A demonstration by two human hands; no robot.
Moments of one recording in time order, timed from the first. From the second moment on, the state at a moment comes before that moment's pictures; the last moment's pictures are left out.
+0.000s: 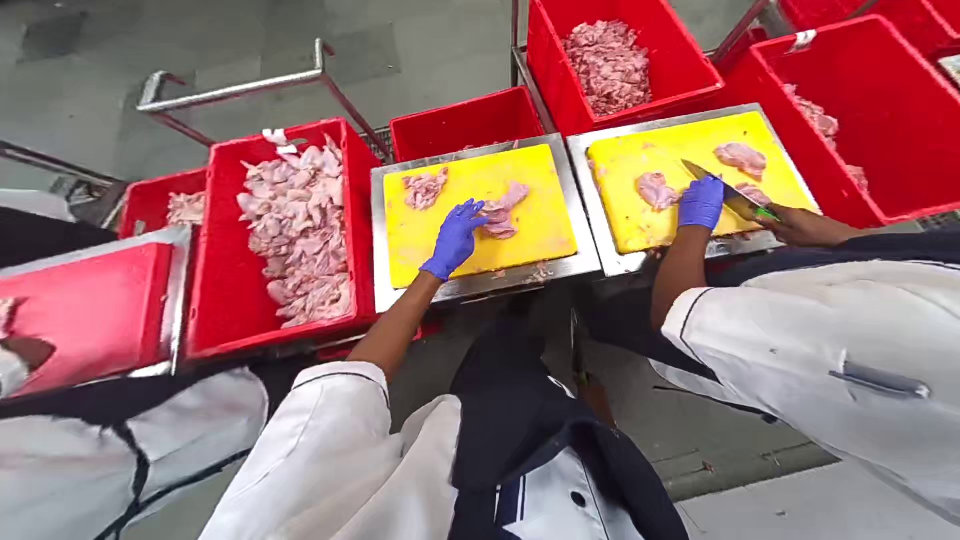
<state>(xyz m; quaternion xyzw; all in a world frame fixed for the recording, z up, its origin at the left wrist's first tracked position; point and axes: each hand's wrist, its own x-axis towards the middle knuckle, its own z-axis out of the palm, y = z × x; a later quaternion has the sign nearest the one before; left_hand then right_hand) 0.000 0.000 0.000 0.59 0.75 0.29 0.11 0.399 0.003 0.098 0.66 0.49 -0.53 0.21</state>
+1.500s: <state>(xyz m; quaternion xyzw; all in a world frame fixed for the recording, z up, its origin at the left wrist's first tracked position) -0.031 0.032 0.010 0.33 0.83 0.31 0.34 0.244 0.079 0.064 0.52 0.79 -0.21 0.26</state>
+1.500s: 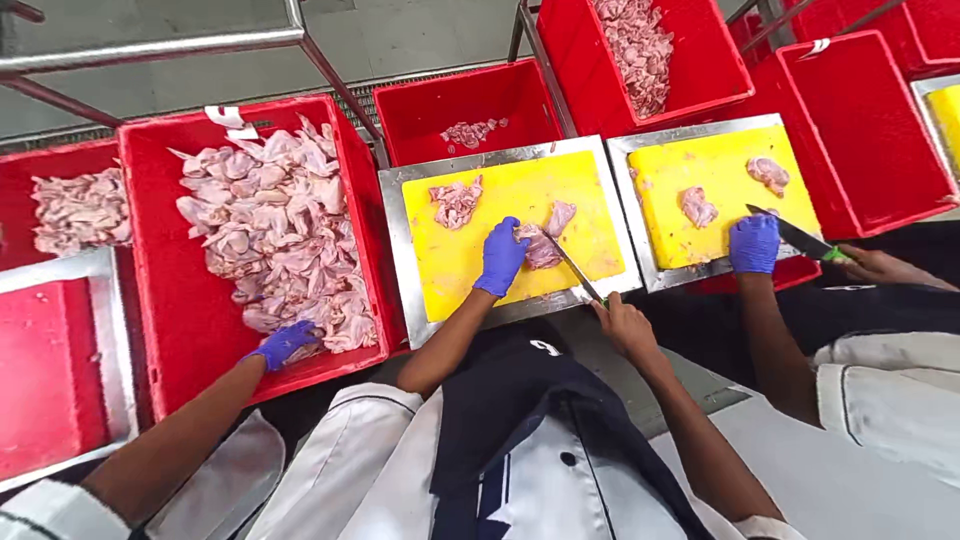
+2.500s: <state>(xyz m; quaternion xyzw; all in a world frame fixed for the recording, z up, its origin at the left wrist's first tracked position) -0.013 0.056 -0.022 0.64 0.68 0.28 0.21 0.167 0.119 0.061 0.48 0.80 -0.31 0.20</state>
